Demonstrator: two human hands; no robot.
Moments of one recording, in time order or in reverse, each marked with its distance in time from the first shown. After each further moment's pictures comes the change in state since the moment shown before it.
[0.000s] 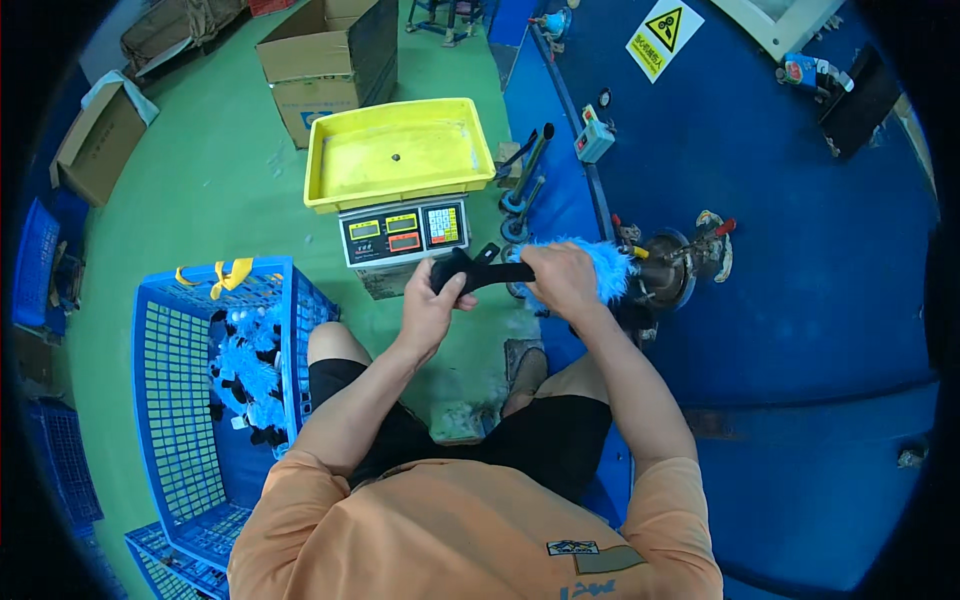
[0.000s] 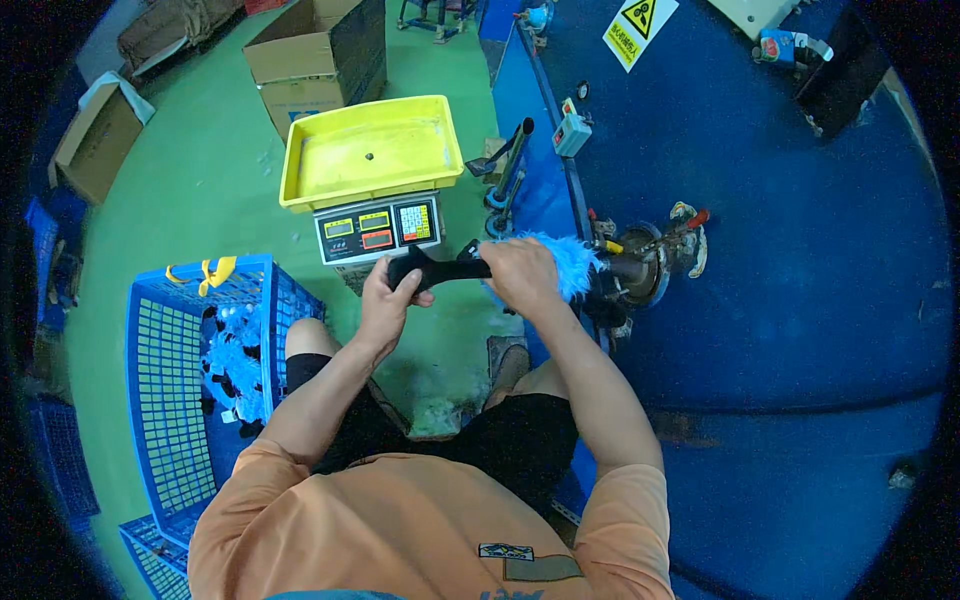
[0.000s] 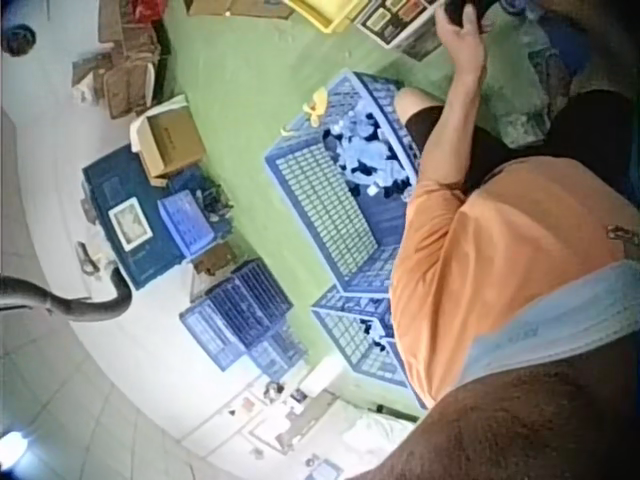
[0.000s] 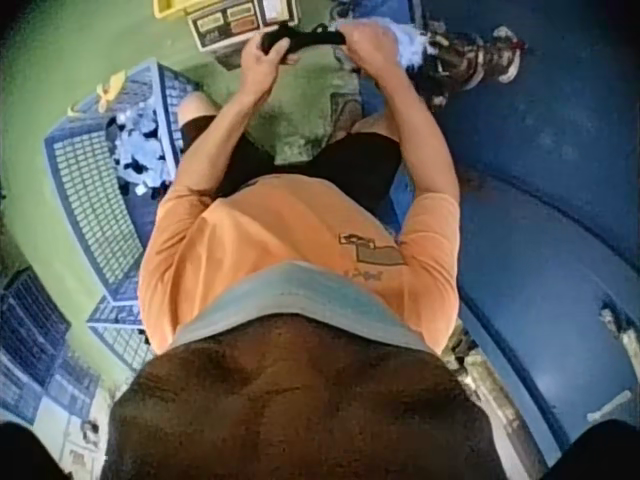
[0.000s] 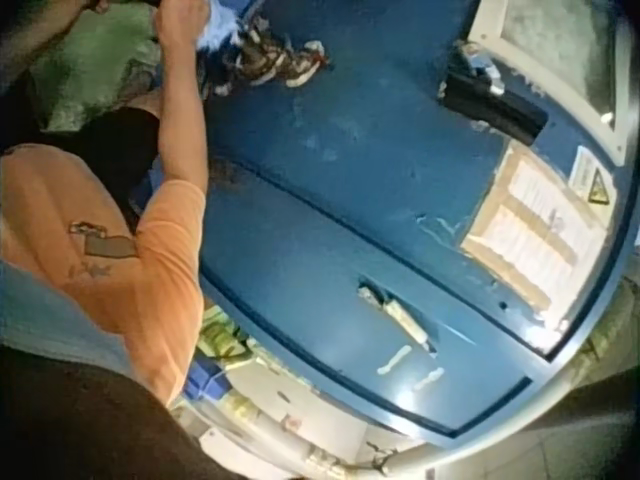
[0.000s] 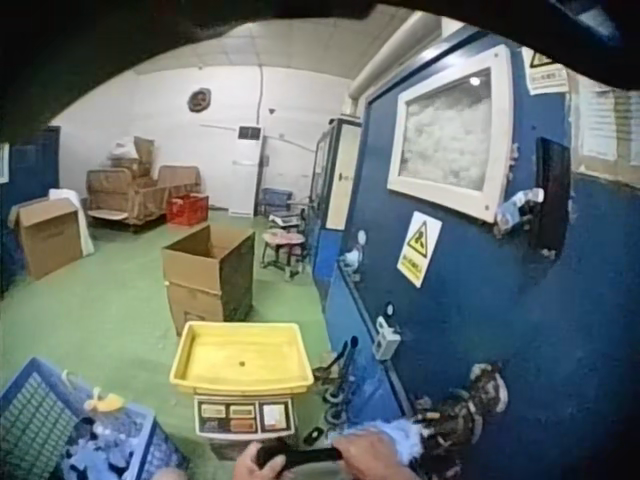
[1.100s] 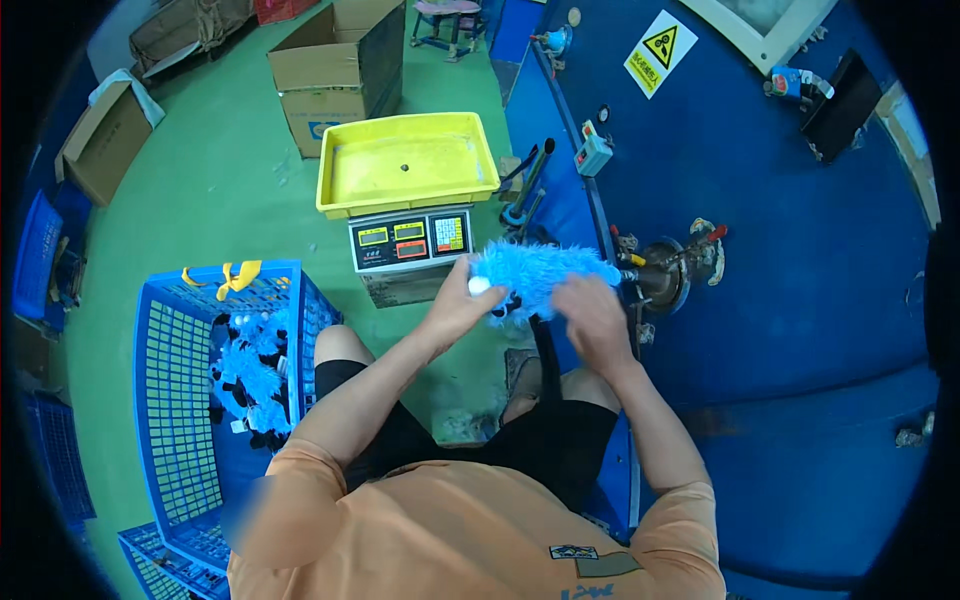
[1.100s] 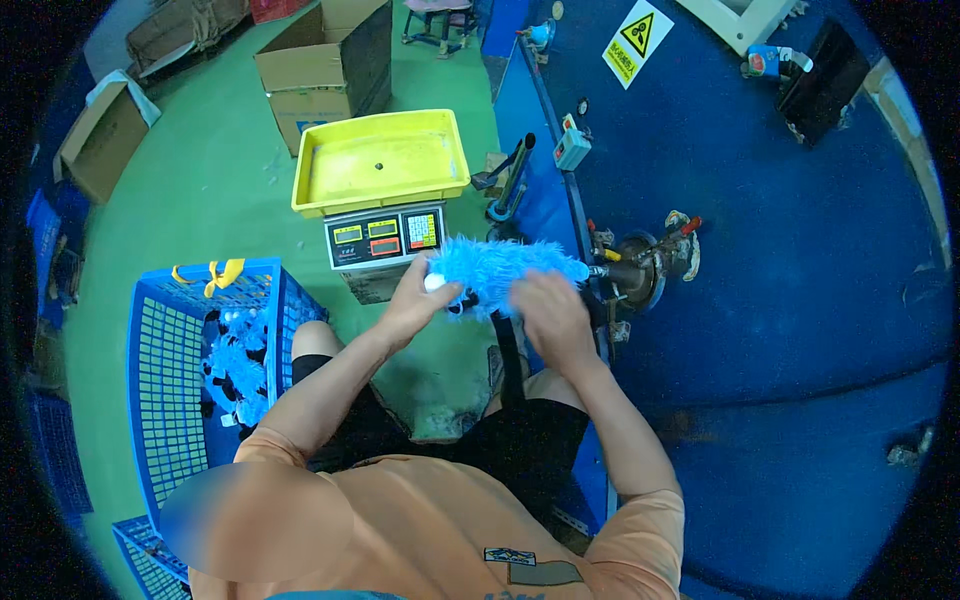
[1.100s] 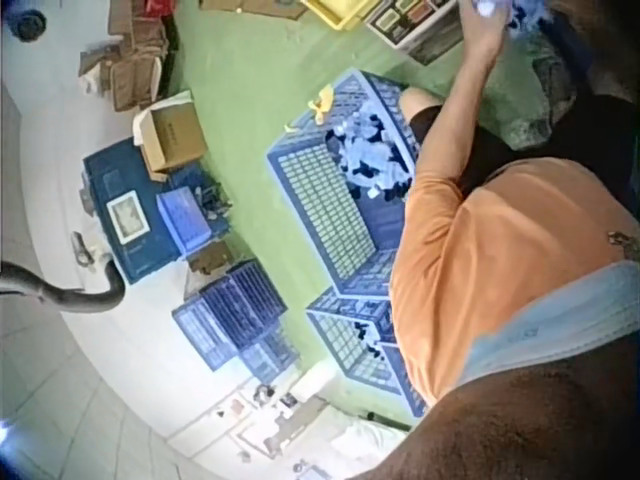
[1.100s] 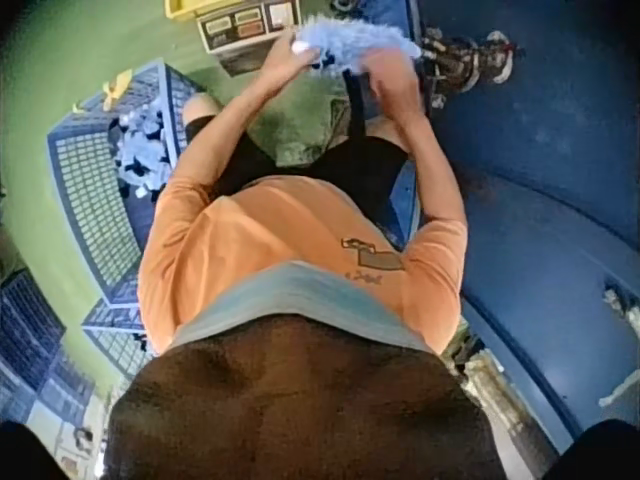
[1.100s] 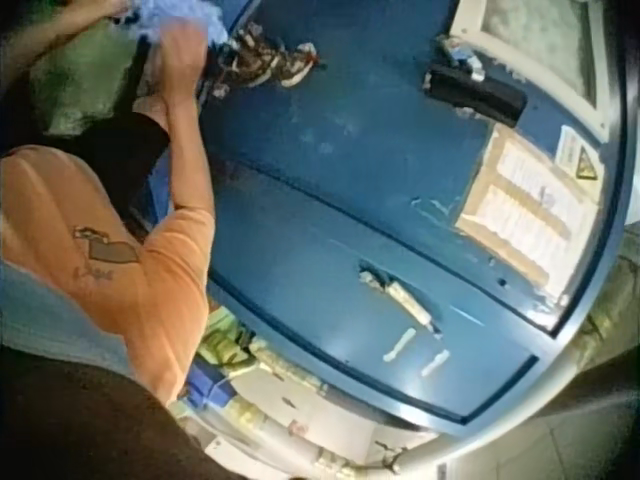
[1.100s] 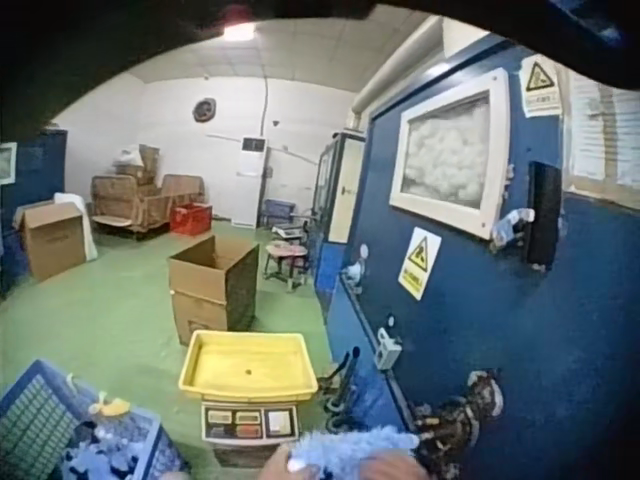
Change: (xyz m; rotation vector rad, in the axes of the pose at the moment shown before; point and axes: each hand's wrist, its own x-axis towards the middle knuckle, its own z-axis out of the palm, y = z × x) left_hand 0.006 0.000 0.008 0.182 -0.230 0.026; right_hand -0.070 -0.007 -0.041 0.174 0.082 -0.230
